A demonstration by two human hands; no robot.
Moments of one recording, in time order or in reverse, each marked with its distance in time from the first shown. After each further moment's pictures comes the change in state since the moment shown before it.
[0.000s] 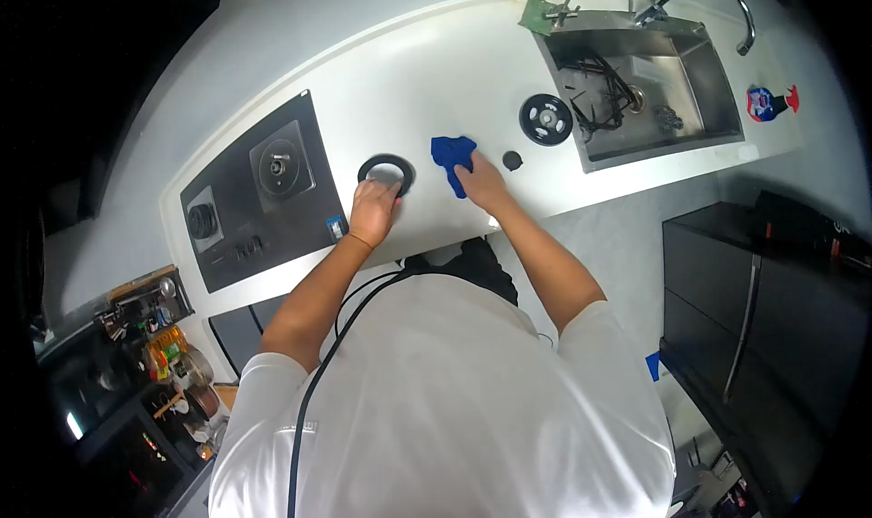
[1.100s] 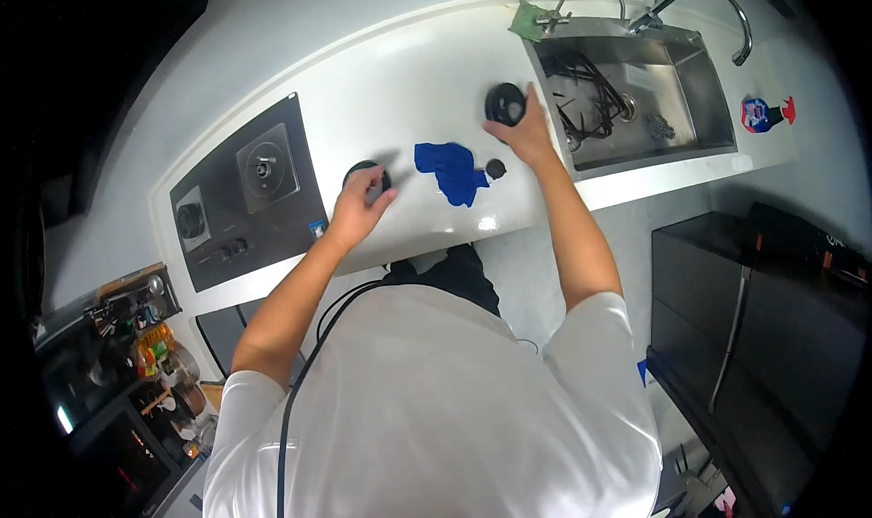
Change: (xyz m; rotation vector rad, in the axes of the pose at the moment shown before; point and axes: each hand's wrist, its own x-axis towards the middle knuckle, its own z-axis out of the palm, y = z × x) left_hand 0.045 0.025 -0.034 -0.588 -0.075 -0.402; right_hand 0.051 -0.035 -0.140 0.007 0.213 -0.088
